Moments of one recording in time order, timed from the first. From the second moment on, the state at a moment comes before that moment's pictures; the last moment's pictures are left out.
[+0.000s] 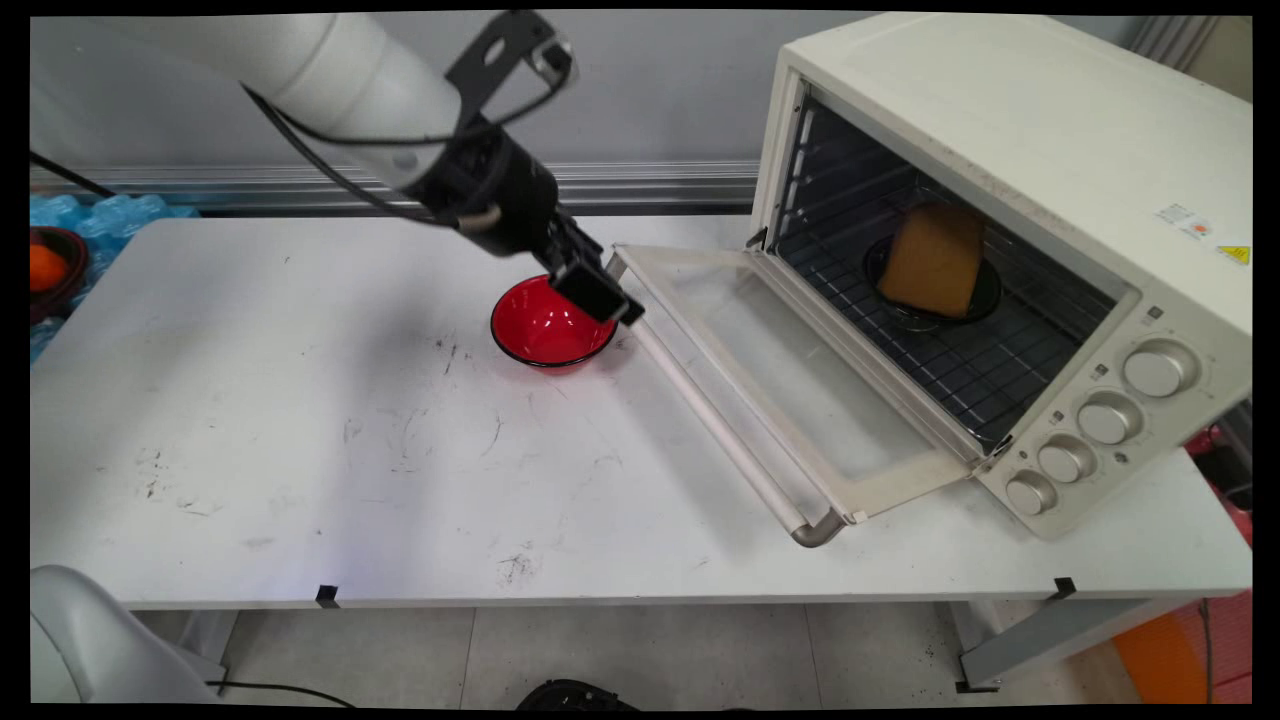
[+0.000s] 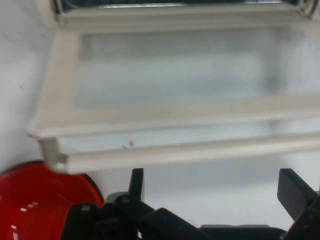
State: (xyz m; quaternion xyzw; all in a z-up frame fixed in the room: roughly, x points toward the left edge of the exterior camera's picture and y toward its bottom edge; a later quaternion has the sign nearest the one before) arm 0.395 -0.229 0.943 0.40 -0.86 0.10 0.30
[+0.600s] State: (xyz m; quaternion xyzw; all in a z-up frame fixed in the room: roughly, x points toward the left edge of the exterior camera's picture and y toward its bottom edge) arm 0.371 -0.222 0.871 0.37 -0.88 0.09 0.28
